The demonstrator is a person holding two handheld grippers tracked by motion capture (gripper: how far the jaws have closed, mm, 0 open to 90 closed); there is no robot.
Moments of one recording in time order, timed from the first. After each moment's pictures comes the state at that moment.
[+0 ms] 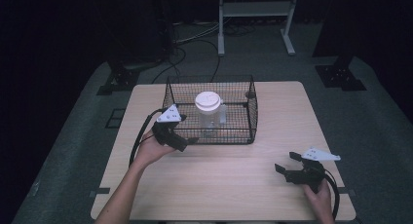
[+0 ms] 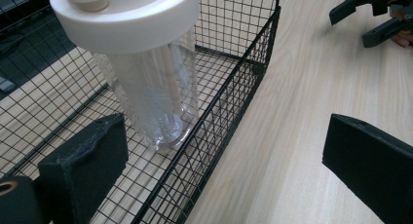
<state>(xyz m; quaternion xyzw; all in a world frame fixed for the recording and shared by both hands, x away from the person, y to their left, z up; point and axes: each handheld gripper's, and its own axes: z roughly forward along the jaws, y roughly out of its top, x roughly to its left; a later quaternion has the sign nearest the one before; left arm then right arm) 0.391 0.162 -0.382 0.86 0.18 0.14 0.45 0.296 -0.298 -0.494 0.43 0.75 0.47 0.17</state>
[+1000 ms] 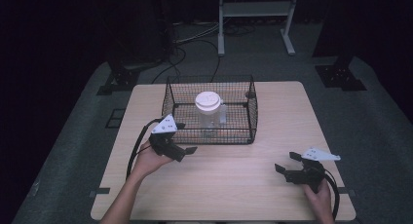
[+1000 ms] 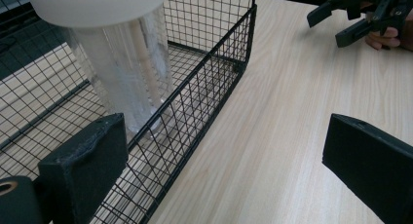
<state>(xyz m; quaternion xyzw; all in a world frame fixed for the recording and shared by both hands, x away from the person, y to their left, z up) 0.366 0.170 -0.396 0.85 0.18 0.13 0.48 0.296 -0.298 -0.494 0.43 0.75 0.47 0.17</state>
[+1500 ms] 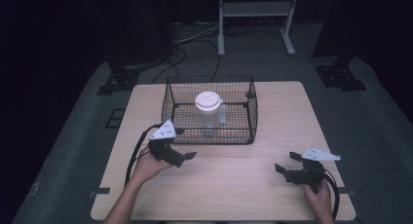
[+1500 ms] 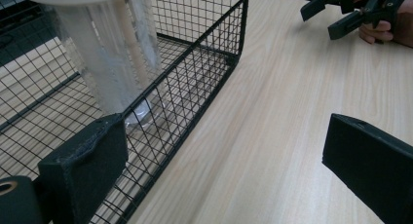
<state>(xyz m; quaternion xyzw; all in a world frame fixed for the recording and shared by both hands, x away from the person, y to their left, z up) 0.354 0.174 -0.407 0.85 0.18 0.13 0.48 0.296 -0.298 -0.494 0.43 0.75 0.47 0.17</state>
